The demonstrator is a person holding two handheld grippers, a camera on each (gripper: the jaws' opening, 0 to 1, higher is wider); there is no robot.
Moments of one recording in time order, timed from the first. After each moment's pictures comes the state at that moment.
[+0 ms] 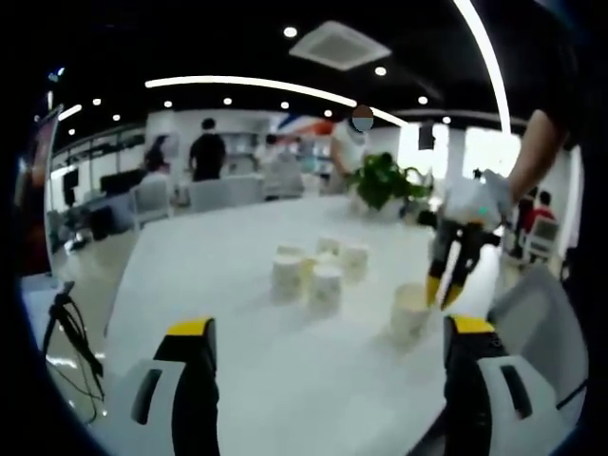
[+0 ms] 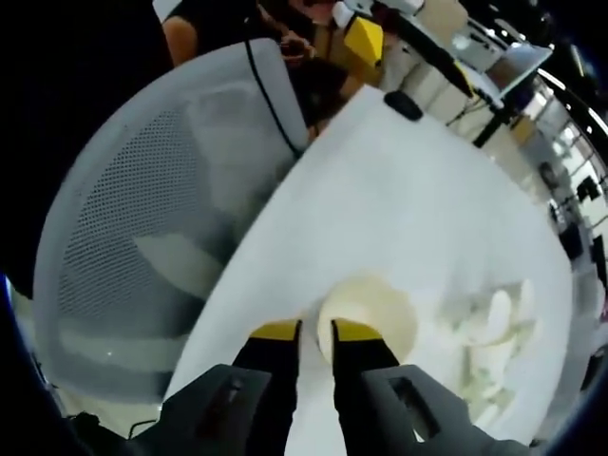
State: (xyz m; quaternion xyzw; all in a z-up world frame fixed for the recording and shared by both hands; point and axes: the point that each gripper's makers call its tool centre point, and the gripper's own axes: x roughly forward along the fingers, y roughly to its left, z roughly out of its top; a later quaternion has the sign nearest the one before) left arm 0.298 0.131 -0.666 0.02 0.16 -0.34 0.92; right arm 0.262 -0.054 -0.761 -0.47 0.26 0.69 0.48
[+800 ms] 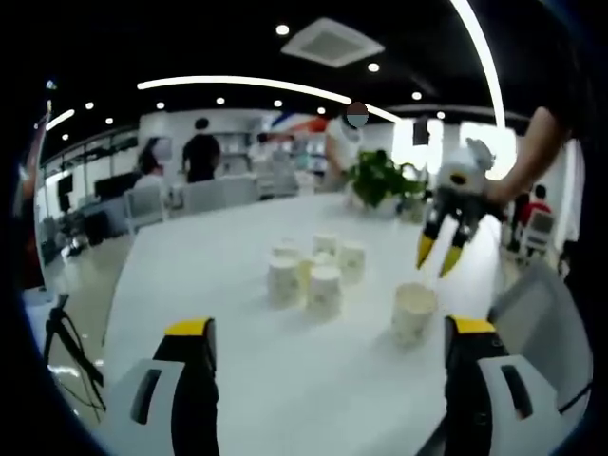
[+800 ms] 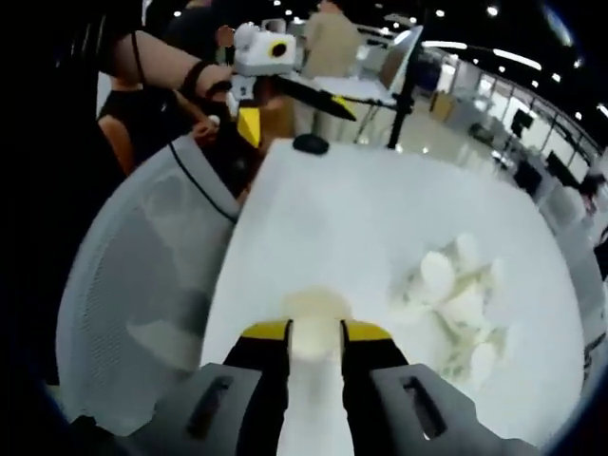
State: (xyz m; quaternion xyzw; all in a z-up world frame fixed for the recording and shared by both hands) left arm 0.309 0.120 -0.665 0.03 0.16 -0.36 0.92; right arm 0.308 -0.062 -0.707 -0.32 0.27 0.63 0.66
